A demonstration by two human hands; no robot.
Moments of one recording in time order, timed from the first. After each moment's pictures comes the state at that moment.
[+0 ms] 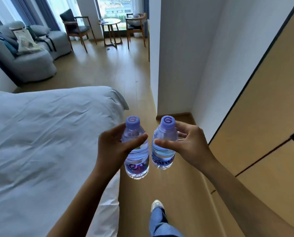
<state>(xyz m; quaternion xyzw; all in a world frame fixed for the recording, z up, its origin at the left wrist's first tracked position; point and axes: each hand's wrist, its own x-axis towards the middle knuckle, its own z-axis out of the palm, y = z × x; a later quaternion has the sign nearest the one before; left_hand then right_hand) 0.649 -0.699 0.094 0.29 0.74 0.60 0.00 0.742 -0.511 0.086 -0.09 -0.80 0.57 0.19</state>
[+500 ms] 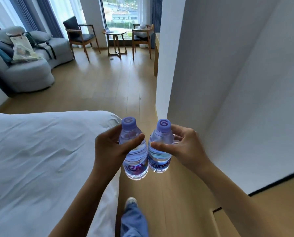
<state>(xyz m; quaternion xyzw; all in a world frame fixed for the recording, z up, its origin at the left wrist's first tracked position) 0.306 -0.561 0.106 0.27 0.74 0.61 -0.05 0.389 -0.372 0.102 -0.06 -0.81 0.55 0.18</state>
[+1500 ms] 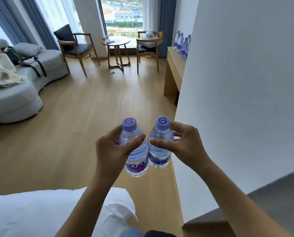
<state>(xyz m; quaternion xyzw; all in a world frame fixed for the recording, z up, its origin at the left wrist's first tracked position) -0.380 -0.294 0.115 0.24 0.74 0.62 -0.07 -0.312 -0.107 0.115 -0.04 -0.82 0.54 0.21</state>
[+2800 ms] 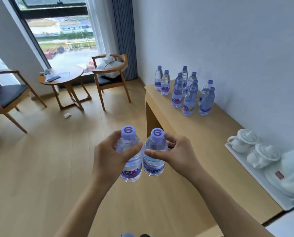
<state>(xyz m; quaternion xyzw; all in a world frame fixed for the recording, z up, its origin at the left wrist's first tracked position) -1.193 0.139 0.110 0.35 0.75 0.56 0.03 -1.069 0.294 0.093 -0.18 -0.78 0.55 0.25</state>
